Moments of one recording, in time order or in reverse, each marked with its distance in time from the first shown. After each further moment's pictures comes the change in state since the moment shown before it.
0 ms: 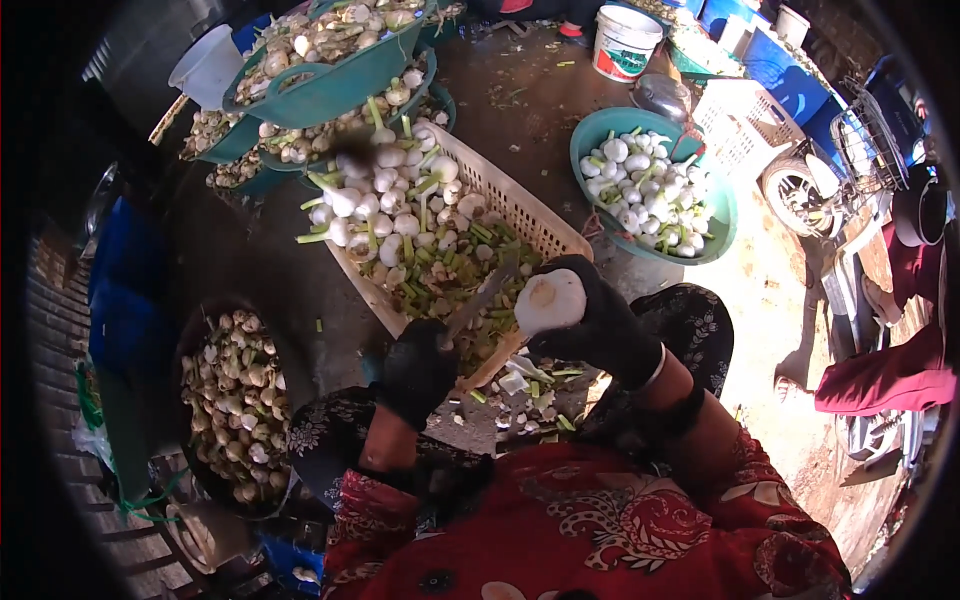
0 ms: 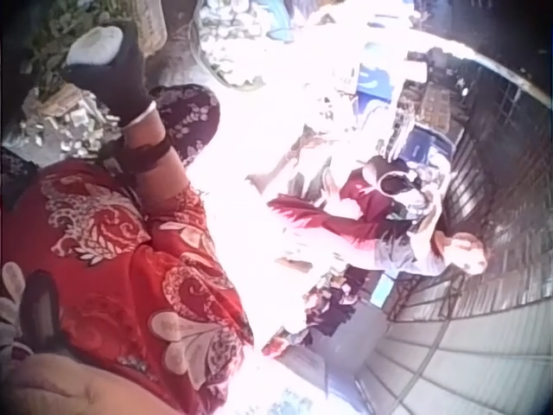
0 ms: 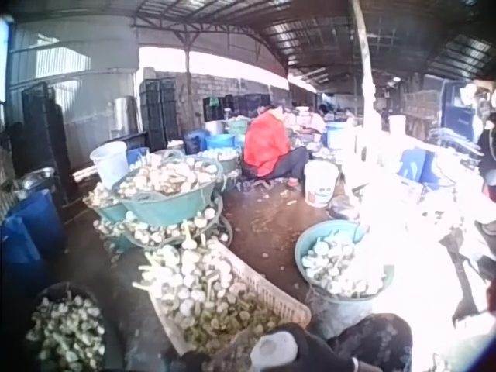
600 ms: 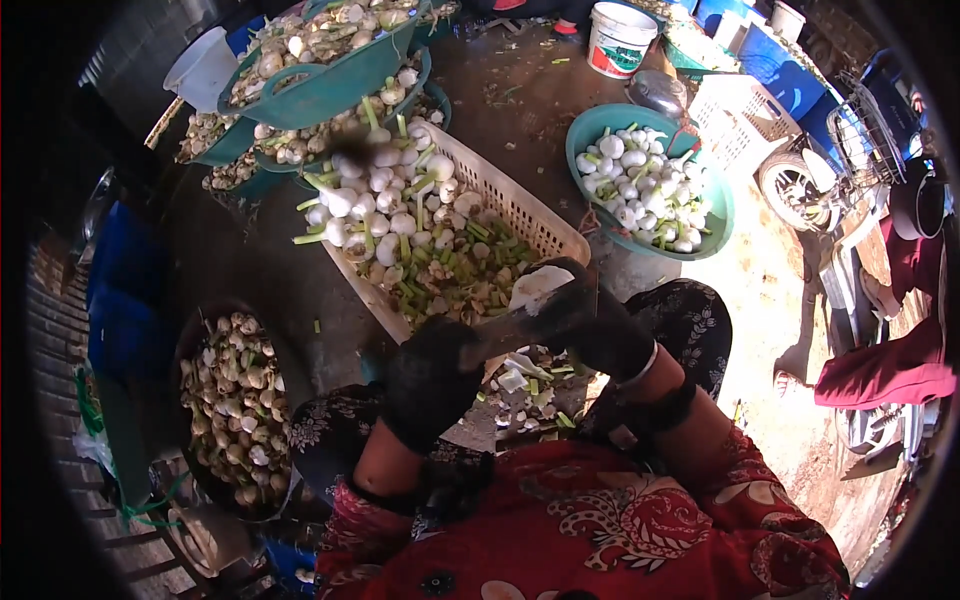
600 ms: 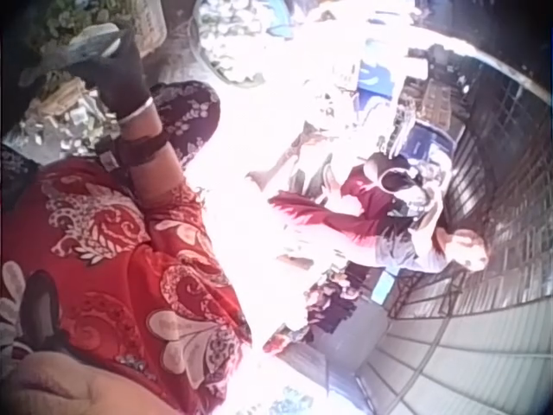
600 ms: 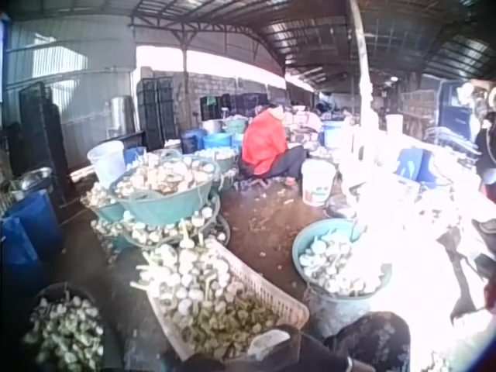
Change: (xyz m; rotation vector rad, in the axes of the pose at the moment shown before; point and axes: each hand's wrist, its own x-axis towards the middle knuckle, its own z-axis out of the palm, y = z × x) left_hand 0.009 0.056 -0.039 -0.092 0.050 0.241; right_hand -0.003 -0.004 0.002 0.634 -0.074 0.245
